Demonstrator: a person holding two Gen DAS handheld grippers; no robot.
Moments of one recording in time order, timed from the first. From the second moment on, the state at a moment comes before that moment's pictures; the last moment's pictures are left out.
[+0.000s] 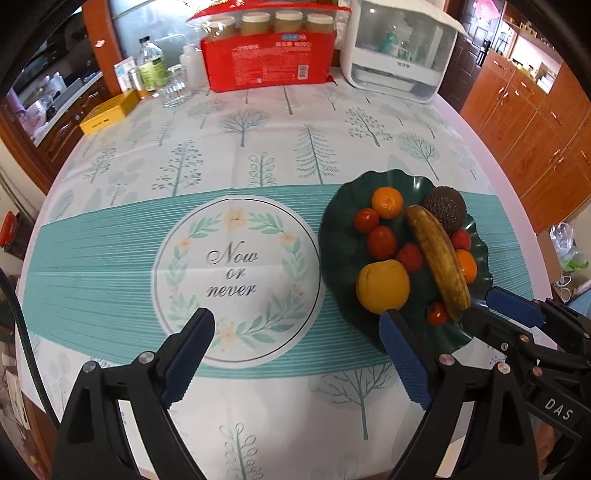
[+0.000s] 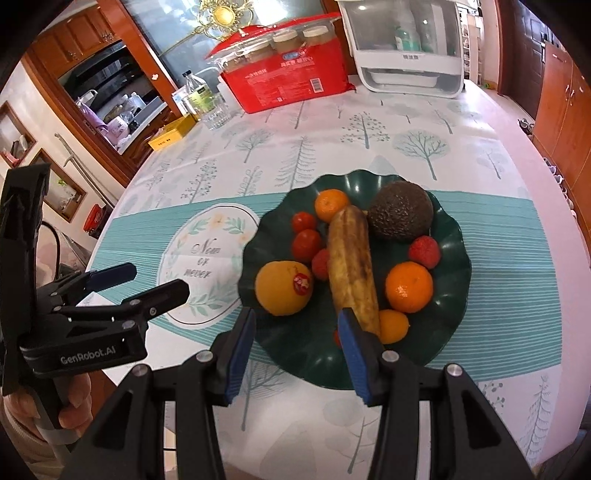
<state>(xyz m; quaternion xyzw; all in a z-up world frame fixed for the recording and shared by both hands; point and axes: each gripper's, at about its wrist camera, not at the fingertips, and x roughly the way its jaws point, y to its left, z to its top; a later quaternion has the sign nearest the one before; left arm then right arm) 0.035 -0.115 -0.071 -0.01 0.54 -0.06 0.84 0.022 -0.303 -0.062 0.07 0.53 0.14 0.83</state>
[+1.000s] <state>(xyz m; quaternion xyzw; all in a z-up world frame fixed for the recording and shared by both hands) -0.002 -0.080 0.009 0.00 0.47 -0.02 0.88 -0.003 -0.267 0.011 0.06 0.48 0.06 0.87</state>
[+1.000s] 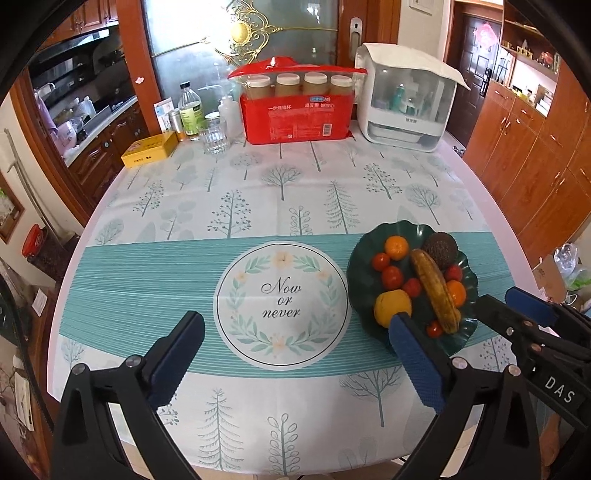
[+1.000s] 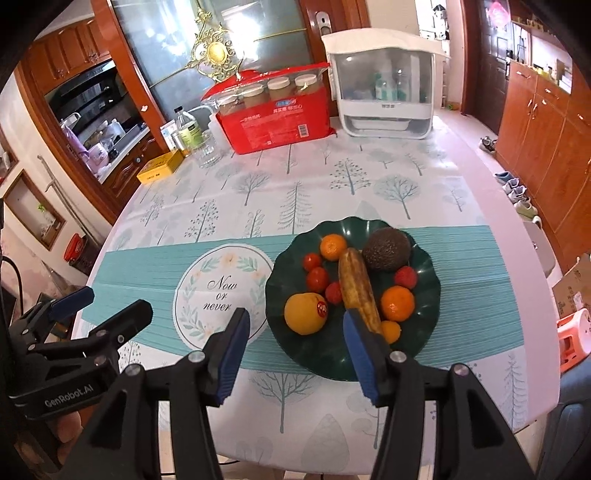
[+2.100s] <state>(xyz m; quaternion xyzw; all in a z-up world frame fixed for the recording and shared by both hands) 0.000 -0.082 0.013 0.00 0.46 -0.02 0.89 -0.003 -0.250 0.023 0.03 0.46 0.06 0.88</state>
